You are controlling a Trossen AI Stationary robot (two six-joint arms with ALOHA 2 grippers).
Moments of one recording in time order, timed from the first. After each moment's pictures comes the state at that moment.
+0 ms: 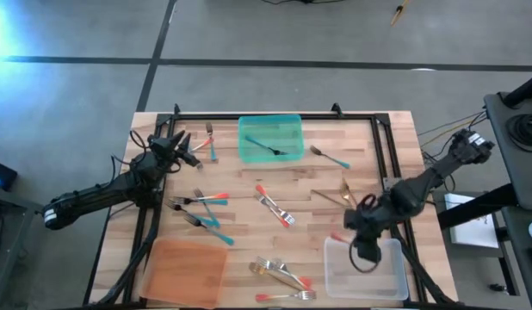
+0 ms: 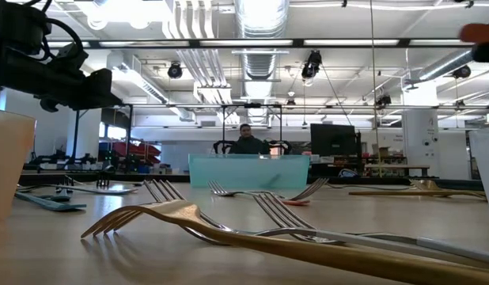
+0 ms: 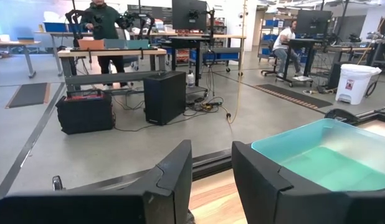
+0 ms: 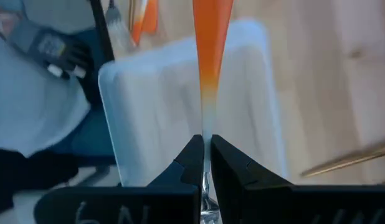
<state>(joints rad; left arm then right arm) 0.42 0.20 0.02 0.16 -0.67 -0.04 0.59 1.16 0.91 -0.83 -0.21 0.92</state>
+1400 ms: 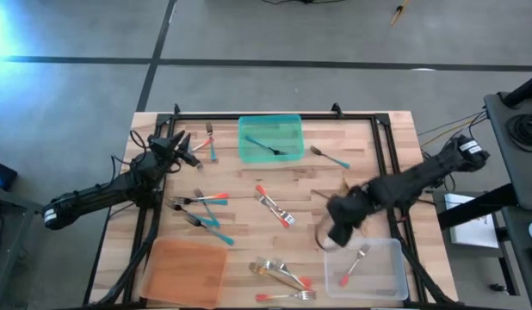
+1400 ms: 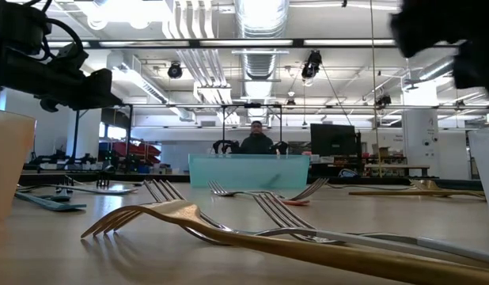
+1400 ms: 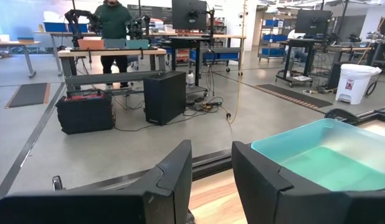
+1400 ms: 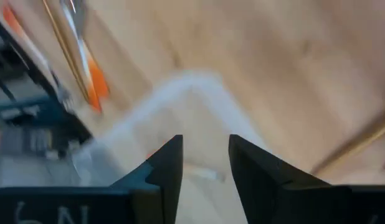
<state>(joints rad) 0.42 0.20 0.02 0.16 -0.67 -0.04 0.36 1.30 0.95 -0.84 -0.24 1.10</state>
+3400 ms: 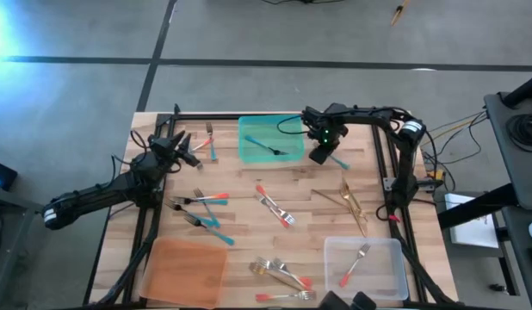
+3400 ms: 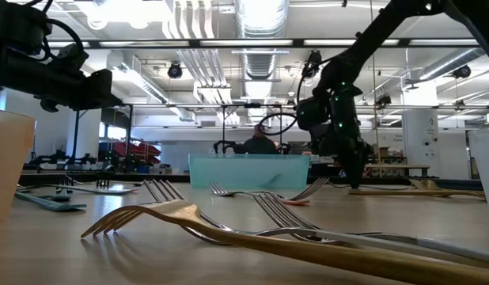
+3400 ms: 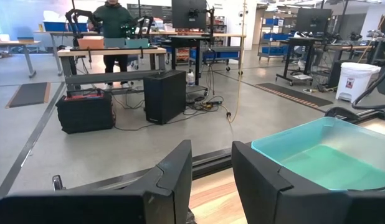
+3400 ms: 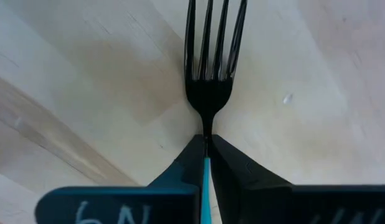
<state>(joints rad) 0.42 0.20 0.02 0.16 -0.67 -0.04 -0.69 1.93 1.24 -0.97 -0.02 0.01</state>
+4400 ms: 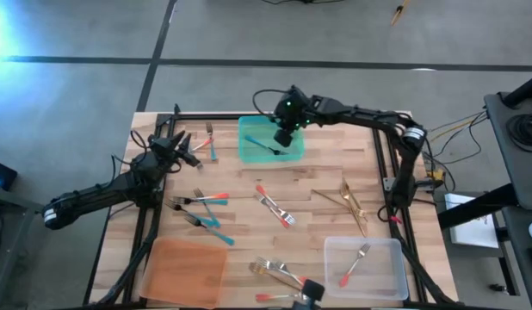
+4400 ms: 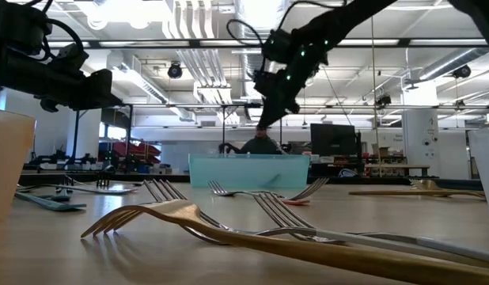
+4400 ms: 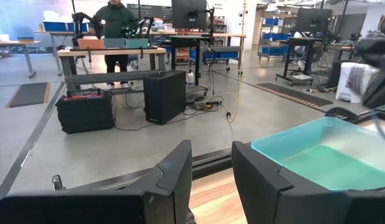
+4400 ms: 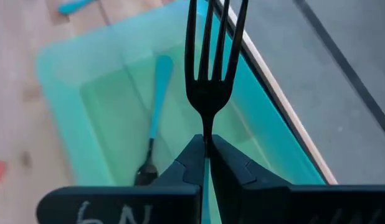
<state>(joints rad) 0.42 0.20 0.02 0.16 -0.67 -0.04 -0.53 1.88 1.52 -0.49 -0.03 -0.13</state>
